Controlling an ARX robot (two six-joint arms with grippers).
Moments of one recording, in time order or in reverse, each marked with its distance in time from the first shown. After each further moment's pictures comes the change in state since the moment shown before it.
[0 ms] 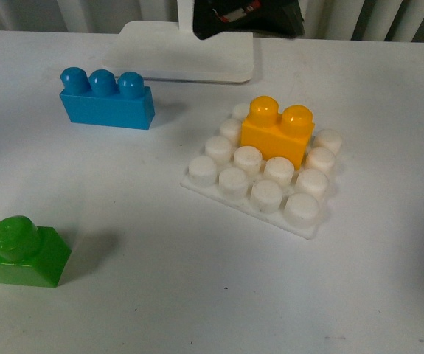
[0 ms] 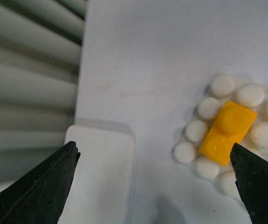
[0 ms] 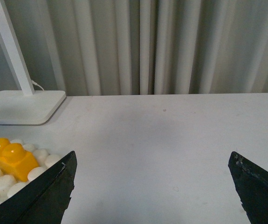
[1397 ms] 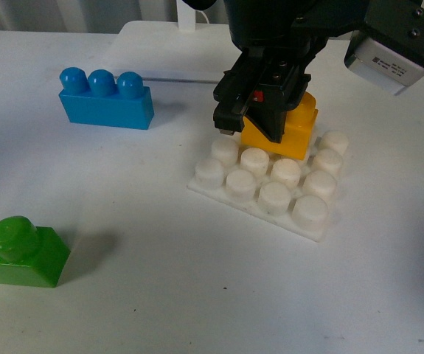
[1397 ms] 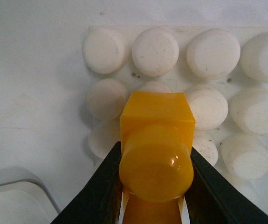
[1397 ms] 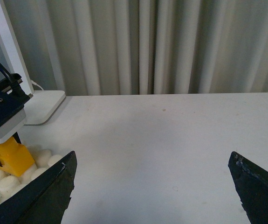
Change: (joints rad) left arm -0.108 0.461 0.492 -0.613 -0.158 0.326; right arm 0.000 0.000 0.000 0.000 0.000 0.000
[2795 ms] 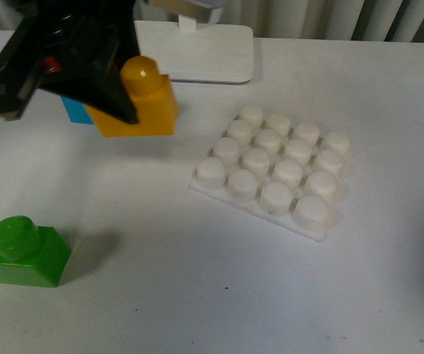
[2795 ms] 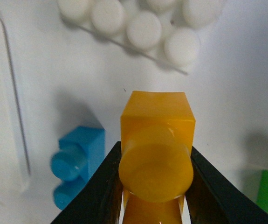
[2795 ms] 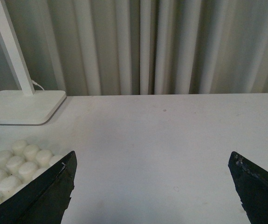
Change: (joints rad) left arm 0.235 -0.375 -0.433 0.108 0.072 -0.138; right arm 0.000 0.000 0.000 0.000 0.000 0.000
